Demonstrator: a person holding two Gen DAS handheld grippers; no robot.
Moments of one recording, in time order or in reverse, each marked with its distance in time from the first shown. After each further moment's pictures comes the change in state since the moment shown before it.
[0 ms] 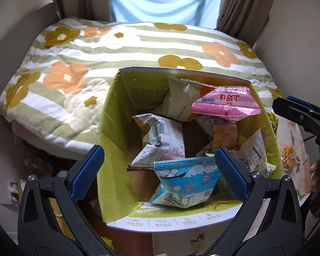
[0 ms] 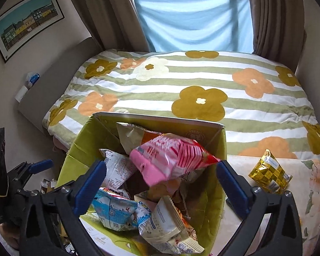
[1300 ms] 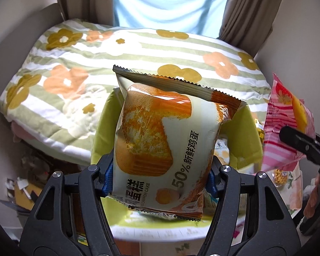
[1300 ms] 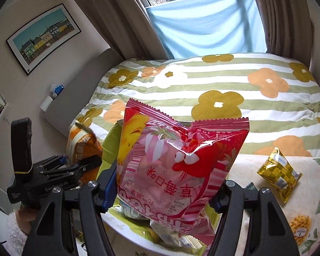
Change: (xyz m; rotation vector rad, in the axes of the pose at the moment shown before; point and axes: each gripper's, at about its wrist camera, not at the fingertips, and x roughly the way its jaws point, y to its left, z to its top) left arm -0.003 -0.014 0.033 -0.044 -0.023 -0.003; right arm -0.022 -0.015 -0.003 0.024 -0.055 0.182
